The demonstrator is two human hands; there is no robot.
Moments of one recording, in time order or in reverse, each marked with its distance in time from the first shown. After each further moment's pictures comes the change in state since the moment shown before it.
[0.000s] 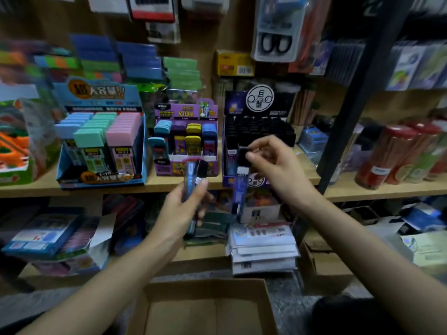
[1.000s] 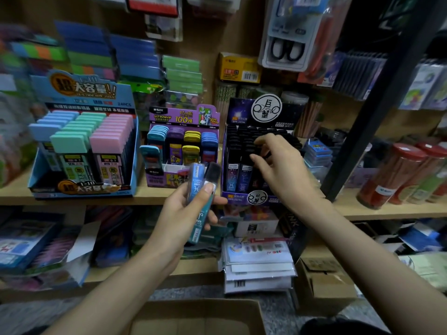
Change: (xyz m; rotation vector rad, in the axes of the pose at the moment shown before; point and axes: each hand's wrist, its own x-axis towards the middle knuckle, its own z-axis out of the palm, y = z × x) left_hand 0.032 0.003 0.008 -0.105 -0.044 -0.007; right_hand 0.054 0.024 -0.003 -0.759 0.106 -0.249
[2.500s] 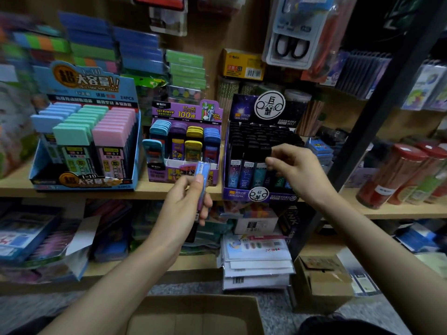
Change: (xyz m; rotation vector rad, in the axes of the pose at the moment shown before) left_hand 0.005 -0.003 -0.002 0.100 0.075 0.041; right_hand -0.009 0.019 -0.015 0.320 -0.138 0.177
